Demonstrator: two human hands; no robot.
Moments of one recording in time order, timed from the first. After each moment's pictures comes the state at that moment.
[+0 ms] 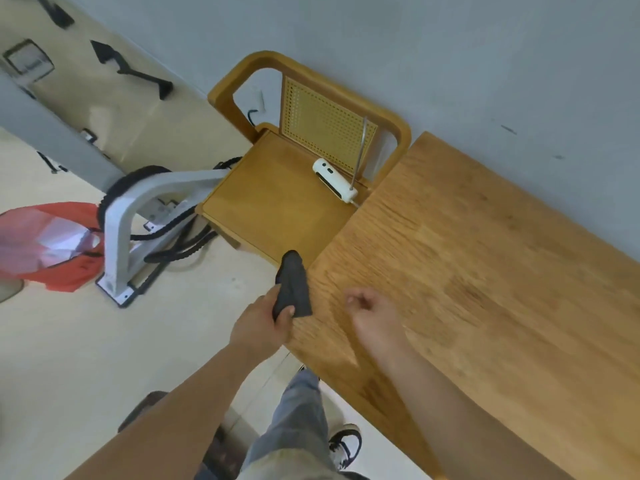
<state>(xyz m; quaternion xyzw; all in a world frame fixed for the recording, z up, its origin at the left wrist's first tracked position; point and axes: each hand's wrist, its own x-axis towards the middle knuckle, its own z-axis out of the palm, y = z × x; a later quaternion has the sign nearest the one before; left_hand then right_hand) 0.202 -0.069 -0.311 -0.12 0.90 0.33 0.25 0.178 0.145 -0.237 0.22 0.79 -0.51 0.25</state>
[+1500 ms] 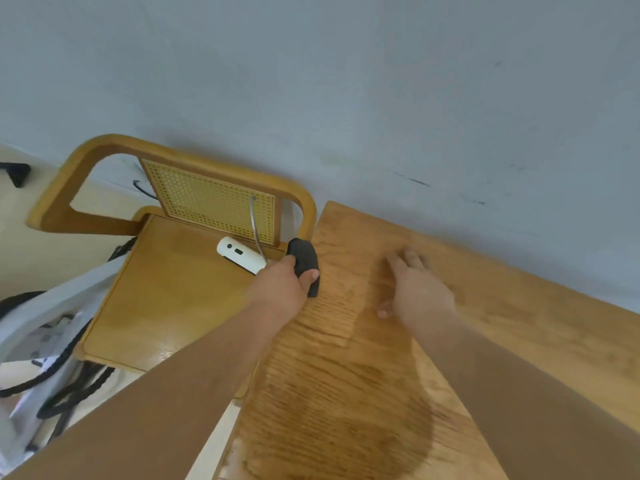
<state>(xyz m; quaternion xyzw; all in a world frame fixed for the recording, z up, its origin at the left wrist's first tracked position) -0.148 0.132 -0.324 0.03 0.93 0.22 0.29 -0.084 0.349 -0.258 0.22 0.92 -0.09 0.30</state>
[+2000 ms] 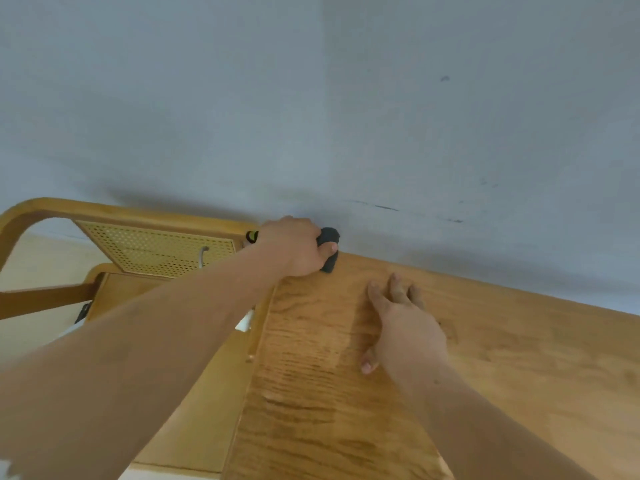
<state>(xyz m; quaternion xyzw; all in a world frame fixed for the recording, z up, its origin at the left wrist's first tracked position) -0.289 0.250 -0.302 0.33 0.91 -0.01 0.25 -0.099 0.368 -0.265 0.26 0.89 -0.13 0.34</state>
